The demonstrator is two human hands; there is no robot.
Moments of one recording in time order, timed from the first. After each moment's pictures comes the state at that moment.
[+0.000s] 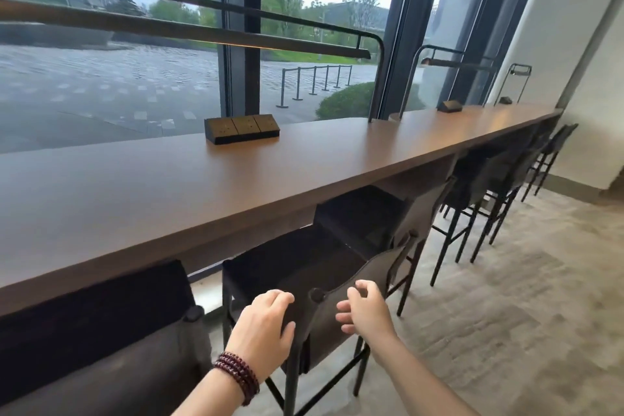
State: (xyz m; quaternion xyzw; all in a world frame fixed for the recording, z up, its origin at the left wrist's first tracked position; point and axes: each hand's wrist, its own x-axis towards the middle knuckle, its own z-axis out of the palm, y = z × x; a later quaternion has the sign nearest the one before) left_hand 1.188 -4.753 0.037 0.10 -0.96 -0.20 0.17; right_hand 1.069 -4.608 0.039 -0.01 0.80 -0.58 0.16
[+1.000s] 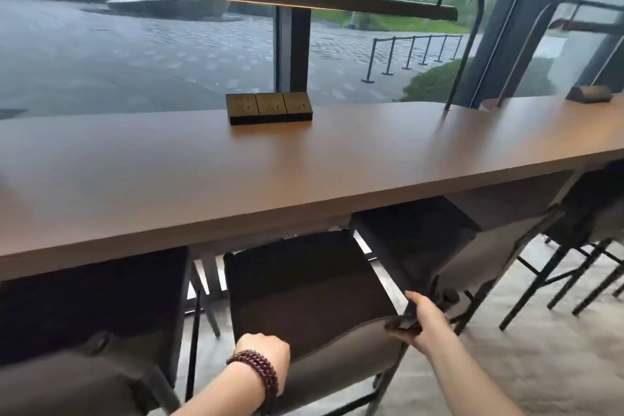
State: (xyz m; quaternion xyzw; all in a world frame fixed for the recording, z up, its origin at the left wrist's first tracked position) left_hand 1.002 -4.710 0.018 0.27 -0.92 0.02 -0.30; right_hand 0.753 -4.579 -0.051 0.22 0.65 -0.66 0.31
